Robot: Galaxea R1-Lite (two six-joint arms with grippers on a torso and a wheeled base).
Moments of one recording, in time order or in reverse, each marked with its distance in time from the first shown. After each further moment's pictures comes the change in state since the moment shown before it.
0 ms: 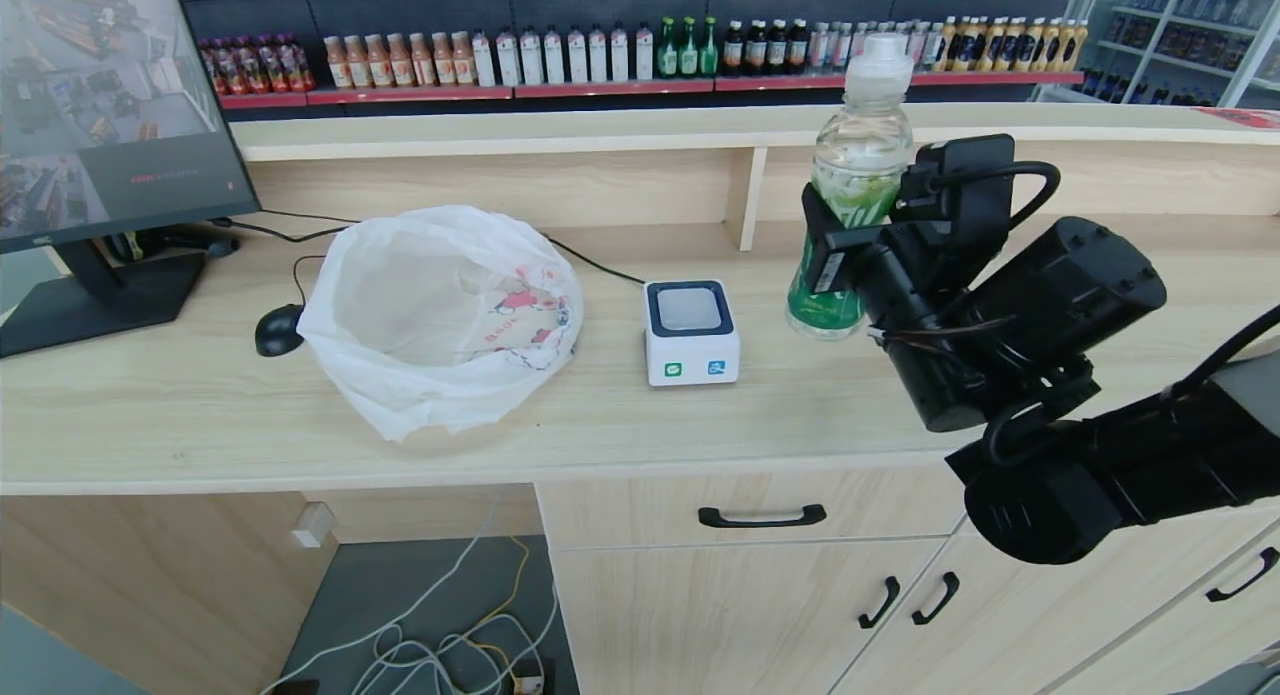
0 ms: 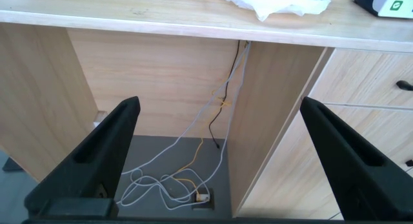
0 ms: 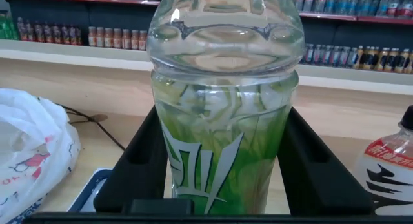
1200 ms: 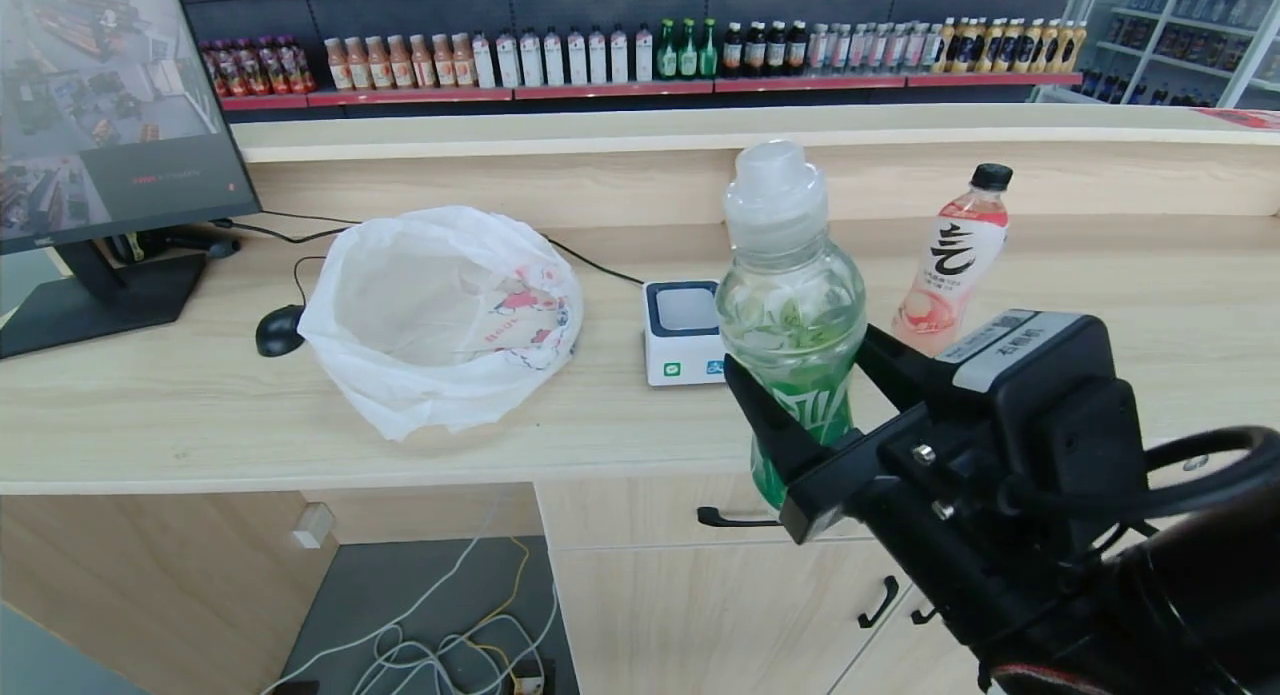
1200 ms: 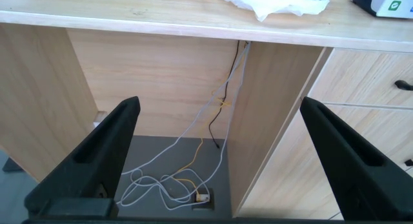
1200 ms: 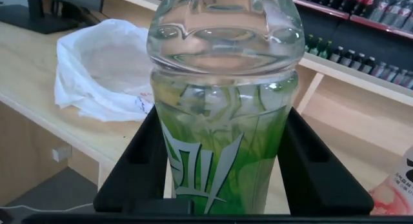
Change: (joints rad) left arm 0.000 0.000 0.000 0.000 0.000 0.000; right arm 0.480 -0.271 0.477 -0.058 -0.133 -0.240
